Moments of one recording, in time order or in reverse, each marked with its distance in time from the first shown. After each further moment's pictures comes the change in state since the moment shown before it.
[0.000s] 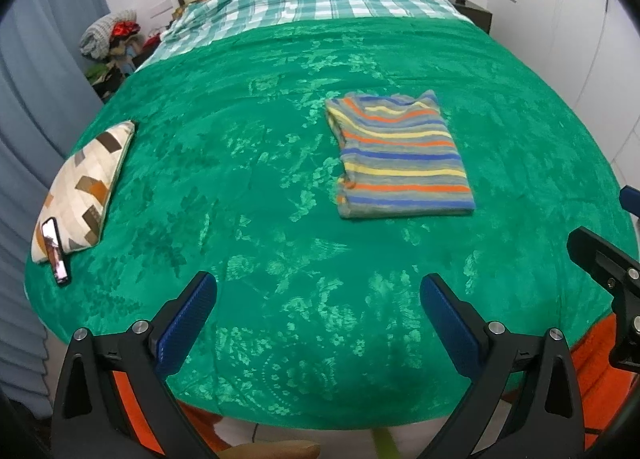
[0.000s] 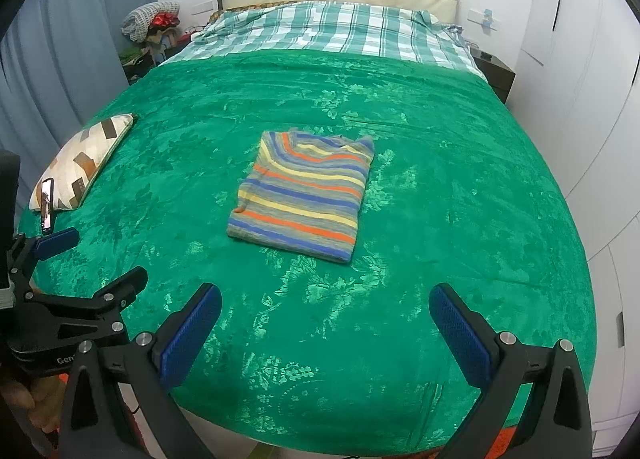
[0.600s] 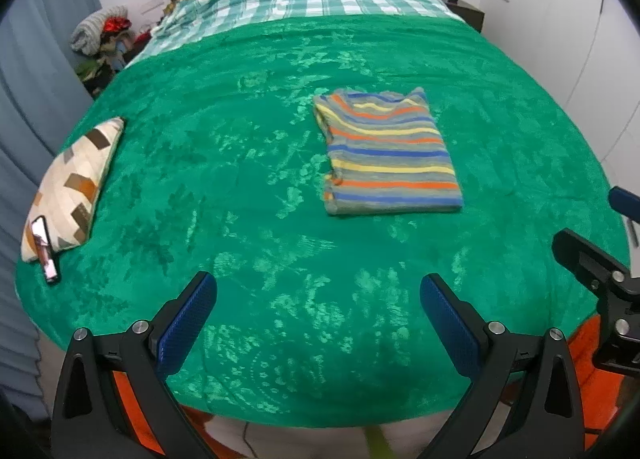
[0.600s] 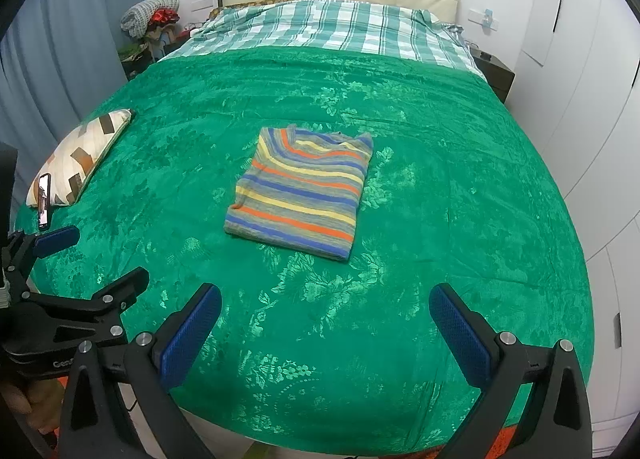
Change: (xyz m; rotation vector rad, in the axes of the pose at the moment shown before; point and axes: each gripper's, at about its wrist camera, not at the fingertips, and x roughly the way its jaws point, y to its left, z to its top) left arm -0.002 -0.001 -0.001 -0.005 0.004 -0.059; right arm 0.001 0.001 -0.001 -0.010 0.004 -0.011
